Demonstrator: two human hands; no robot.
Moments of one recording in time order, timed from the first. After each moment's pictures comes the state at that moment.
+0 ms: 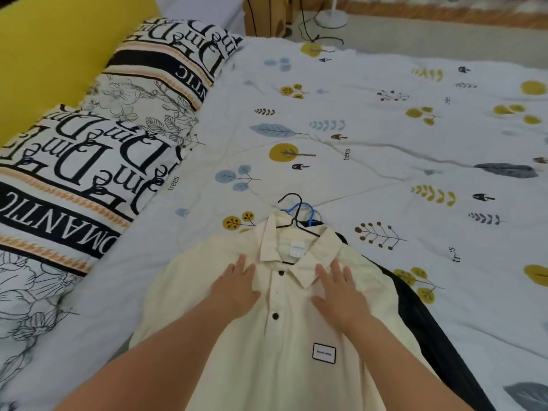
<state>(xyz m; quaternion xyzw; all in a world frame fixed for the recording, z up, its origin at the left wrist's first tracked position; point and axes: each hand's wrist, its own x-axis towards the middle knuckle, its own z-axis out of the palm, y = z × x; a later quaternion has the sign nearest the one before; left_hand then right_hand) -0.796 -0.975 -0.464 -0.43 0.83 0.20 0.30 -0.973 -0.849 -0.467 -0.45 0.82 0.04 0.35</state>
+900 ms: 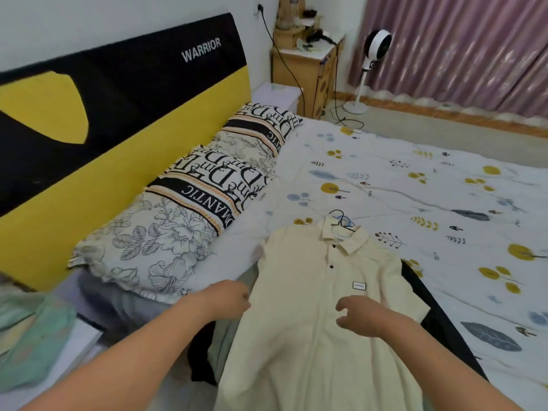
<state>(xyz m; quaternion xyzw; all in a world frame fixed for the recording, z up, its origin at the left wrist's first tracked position) -0.486 -0.808 -0.196 -0.43 0.83 0.27 0.21 -0.730 -0.684 -0.192 -0.53 0.76 0.13 0.35</state>
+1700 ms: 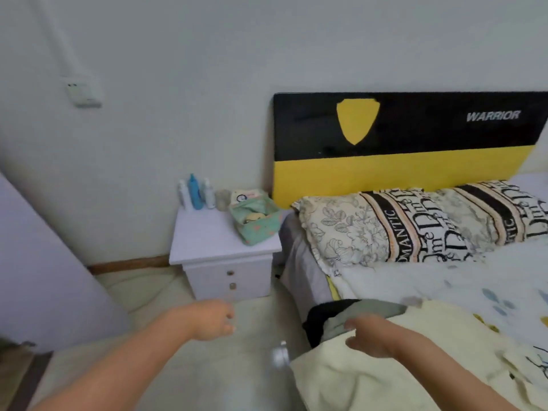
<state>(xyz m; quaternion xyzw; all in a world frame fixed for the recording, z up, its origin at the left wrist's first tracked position) -0.259 -0.509 -0.130 -0.75 0.57 0.32 0.12 -0.525 -0.658 -0.133 -0.85 0.40 0.27 0.20</state>
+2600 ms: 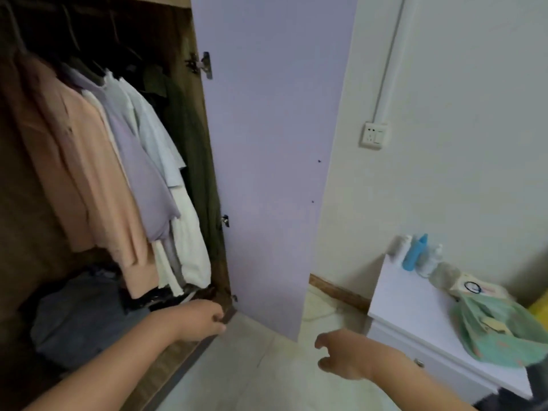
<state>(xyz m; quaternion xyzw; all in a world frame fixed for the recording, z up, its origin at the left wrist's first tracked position) 0.008 -0.105 -0.091 -0.92 0.20 0.33 -0.05 -0.092 -0.369 -0.099 -0.94 0.01 0.32 0.12</state>
